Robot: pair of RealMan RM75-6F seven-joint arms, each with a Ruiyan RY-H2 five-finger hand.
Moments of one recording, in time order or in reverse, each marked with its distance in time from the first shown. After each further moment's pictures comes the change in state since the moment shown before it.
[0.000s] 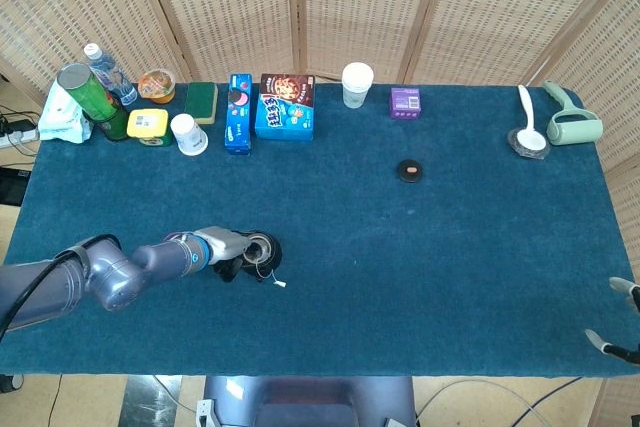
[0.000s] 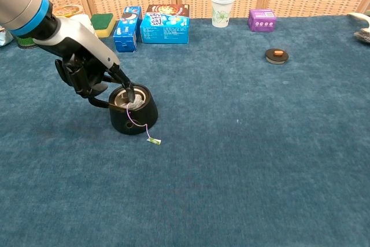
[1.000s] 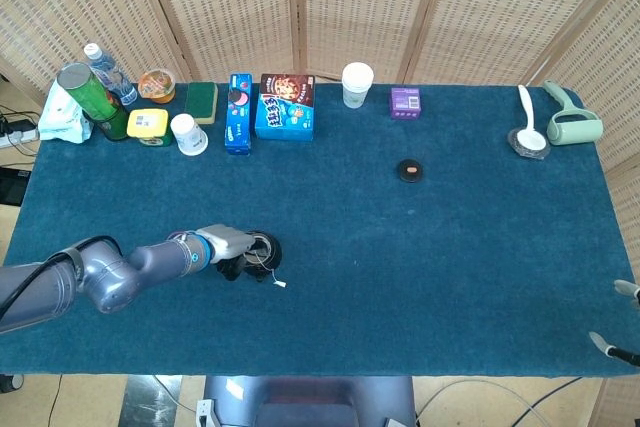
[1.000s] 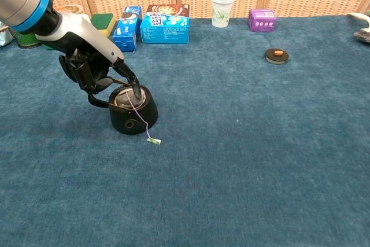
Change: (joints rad) left arm 0.042 0.017 -0.047 -0.008 0.036 0.017 -0.004; right arm -0.010 0.004 0.001 0.000 0.008 -0.004 0.004
